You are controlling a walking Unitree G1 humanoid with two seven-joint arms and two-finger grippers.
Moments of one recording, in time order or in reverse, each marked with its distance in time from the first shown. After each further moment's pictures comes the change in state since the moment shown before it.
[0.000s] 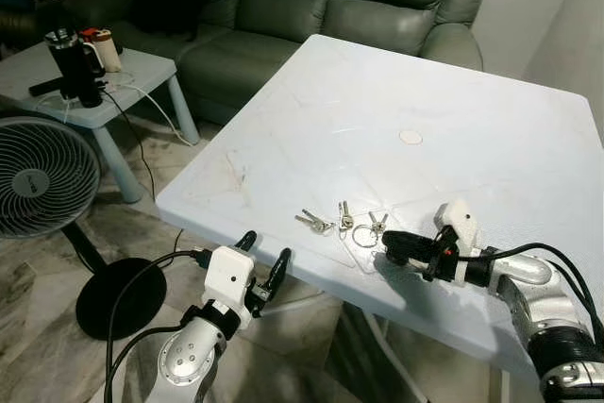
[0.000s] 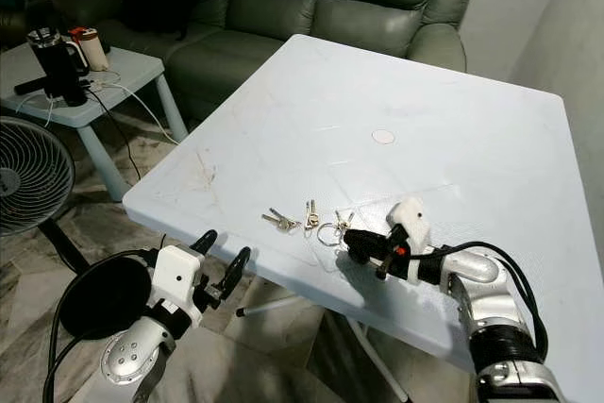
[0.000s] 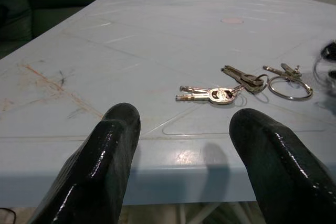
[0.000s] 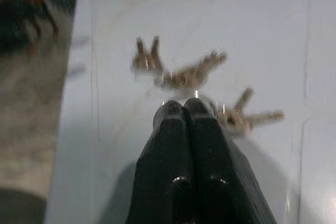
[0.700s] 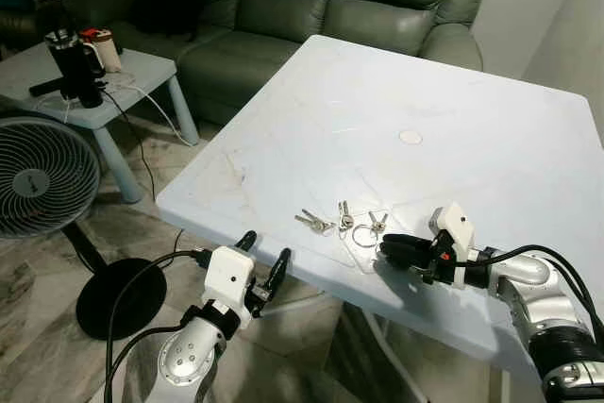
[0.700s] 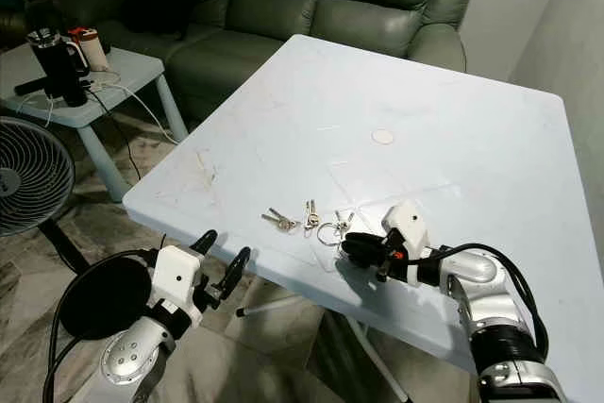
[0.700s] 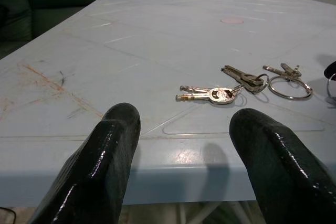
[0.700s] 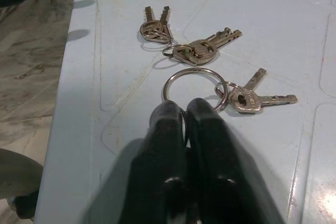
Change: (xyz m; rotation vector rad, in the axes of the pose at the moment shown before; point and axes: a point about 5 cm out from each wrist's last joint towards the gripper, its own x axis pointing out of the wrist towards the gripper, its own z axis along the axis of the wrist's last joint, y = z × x) left arm 0.000 0.000 0.000 -0.001 0.001 -0.003; right arm -0.004 0.000 -0.008 -0.131 0.145 0.036
